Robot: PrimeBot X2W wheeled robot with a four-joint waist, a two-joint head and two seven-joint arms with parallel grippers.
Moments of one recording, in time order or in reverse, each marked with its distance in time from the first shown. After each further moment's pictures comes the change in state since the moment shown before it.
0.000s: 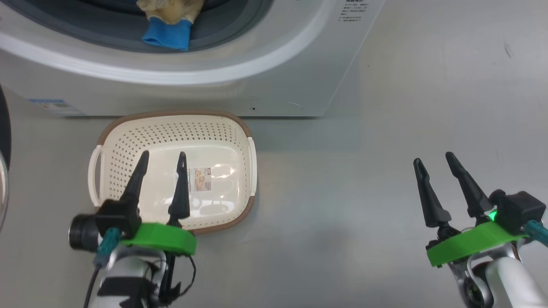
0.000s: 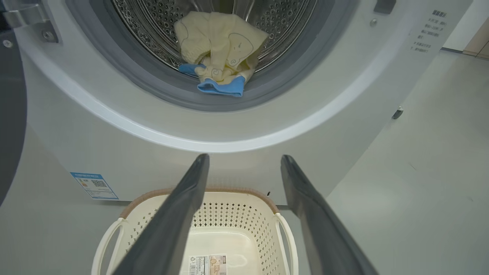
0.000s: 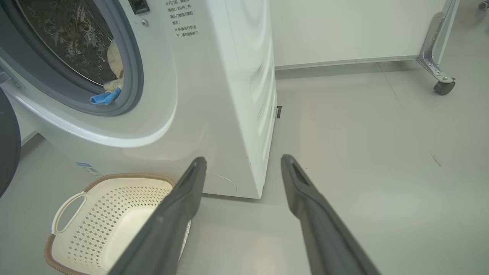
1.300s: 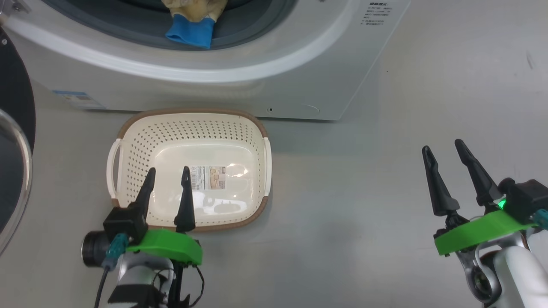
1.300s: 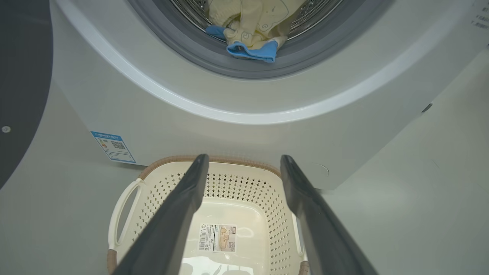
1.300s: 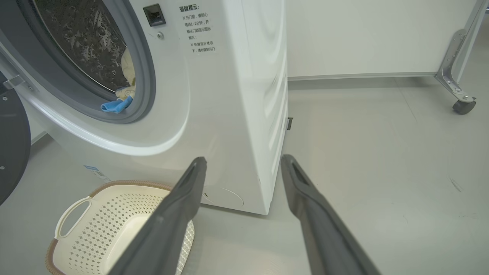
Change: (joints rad) left arm -0.067 -0.003 -0.053 0.156 -0.105 0.068 -0.004; right arm -0.051 -0.029 0.002 0.011 0.007 0.000 0.000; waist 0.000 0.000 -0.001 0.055
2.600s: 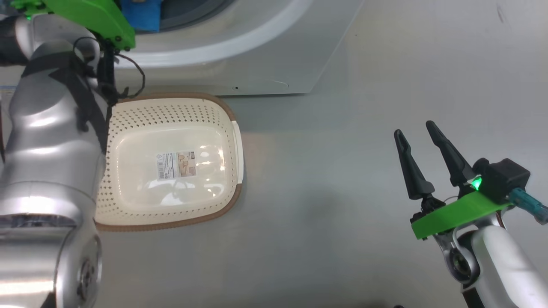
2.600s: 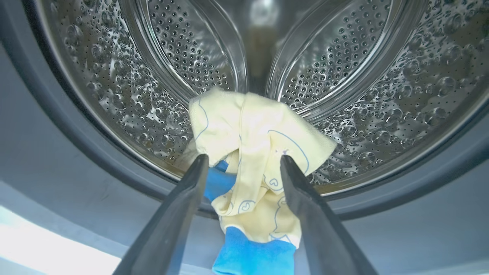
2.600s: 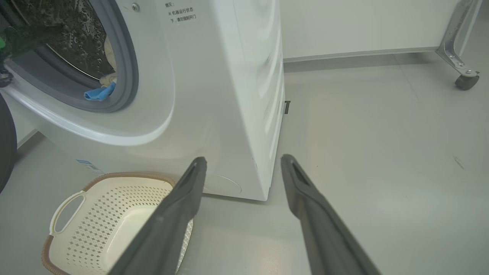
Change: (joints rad) left arm -1.037 -0.021 0.242 0.889 0.108 -0.179 0.001; right arm -0.098 0.028 0.086 0.037 0.020 0.000 0.000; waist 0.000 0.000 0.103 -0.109
